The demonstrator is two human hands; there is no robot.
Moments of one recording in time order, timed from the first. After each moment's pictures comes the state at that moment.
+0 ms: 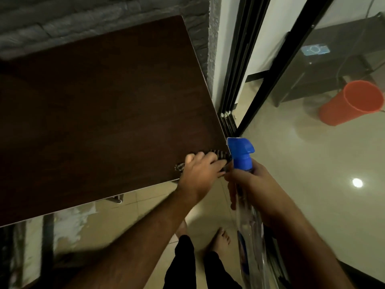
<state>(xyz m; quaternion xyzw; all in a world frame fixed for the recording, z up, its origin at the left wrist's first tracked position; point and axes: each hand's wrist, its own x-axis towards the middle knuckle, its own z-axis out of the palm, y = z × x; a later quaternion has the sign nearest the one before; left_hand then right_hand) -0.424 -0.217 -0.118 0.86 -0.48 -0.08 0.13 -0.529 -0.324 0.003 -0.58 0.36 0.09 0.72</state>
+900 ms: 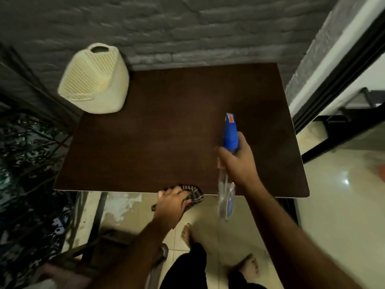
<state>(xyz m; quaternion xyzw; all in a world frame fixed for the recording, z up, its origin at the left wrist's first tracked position) -0.365 0.085 -0.093 0.97 -0.22 -0.13 0.05 -0.357 -0.140 0.058 -0.73 0.20 -0.03 0.66</state>
